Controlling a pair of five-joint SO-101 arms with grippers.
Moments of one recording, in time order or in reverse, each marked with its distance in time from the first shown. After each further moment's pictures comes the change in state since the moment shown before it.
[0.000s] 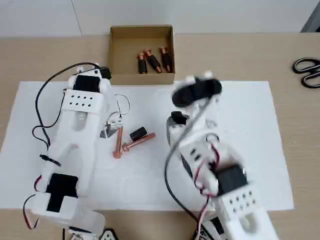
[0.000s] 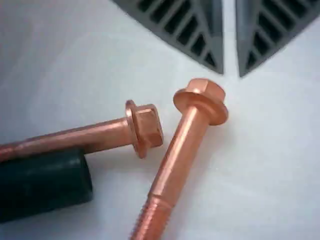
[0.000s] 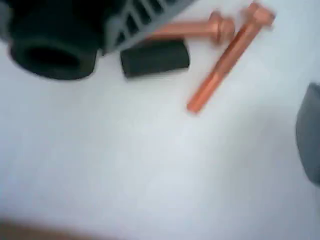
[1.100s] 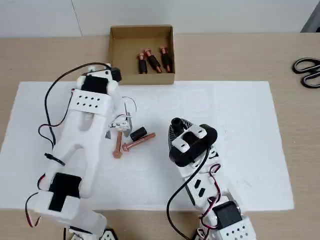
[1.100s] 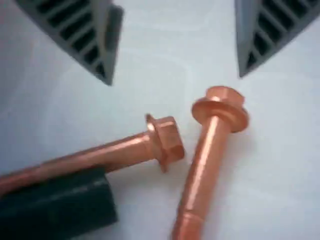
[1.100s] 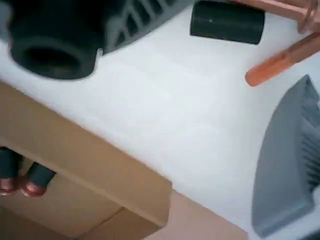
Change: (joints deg) left arm 2.5 1.9 0.0 0.0 -2.9; right arm 0.1 -38.2 37.2 -19.5 20.0
